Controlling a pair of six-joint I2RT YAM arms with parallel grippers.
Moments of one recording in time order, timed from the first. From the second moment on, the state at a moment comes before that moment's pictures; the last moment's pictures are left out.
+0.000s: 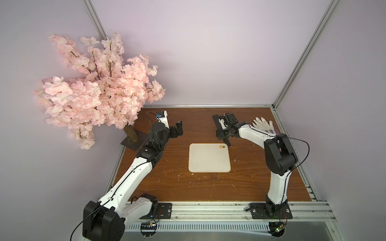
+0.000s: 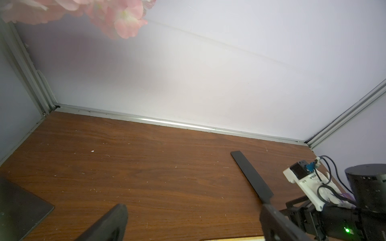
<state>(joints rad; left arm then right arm) -0.32 1.07 0.85 -0.05 -0.15 -0.30 0.43 1.99 1.45 -0.47 0.03 0.11</state>
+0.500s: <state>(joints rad) -0.32 1.08 0.85 -0.05 -0.16 -0.30 0.40 2.08 1.50 -0.47 0.07 0.06</state>
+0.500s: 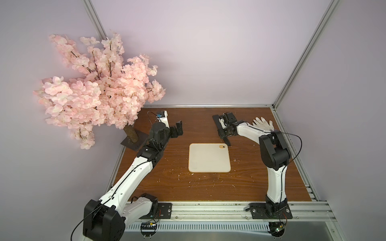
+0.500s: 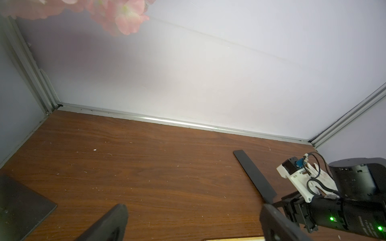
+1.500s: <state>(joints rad) -0.32 1.11 0.85 -0.05 -0.17 -0.30 0.41 2.06 1.37 -0.33 0.10 0.11</state>
